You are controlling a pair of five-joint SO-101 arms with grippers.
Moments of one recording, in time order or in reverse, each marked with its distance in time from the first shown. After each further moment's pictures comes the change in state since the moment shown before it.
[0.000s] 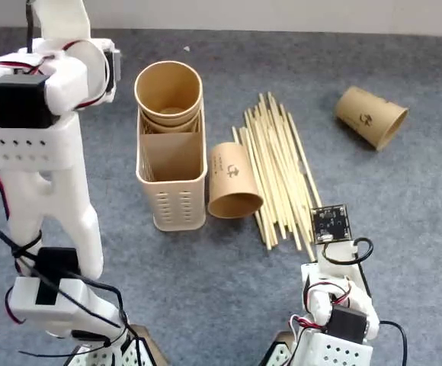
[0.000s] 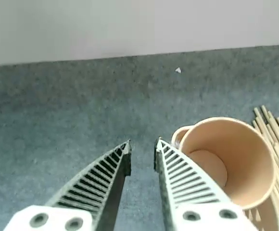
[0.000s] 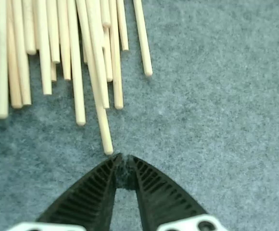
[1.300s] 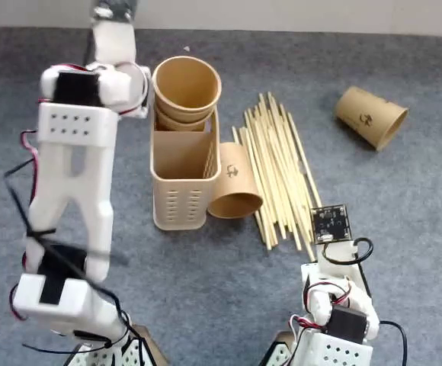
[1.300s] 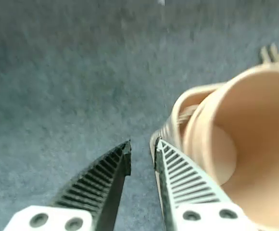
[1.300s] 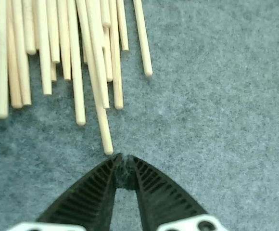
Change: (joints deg) left arm 3.9 -0.1 26.1 -13.4 0.6; right arm 0.0 0.0 0.0 0.0 0.0
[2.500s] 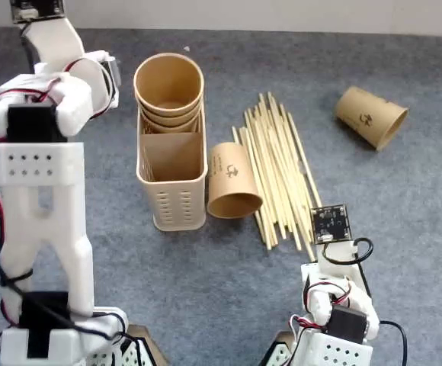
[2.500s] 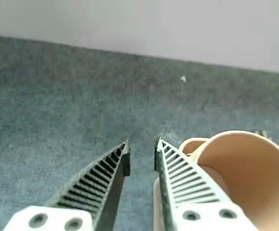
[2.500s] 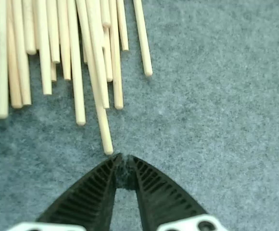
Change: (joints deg) left arm -5.7 -15.5 12.0 -11.9 9.2; right arm 0.0 0.0 0.0 0.0 0.0
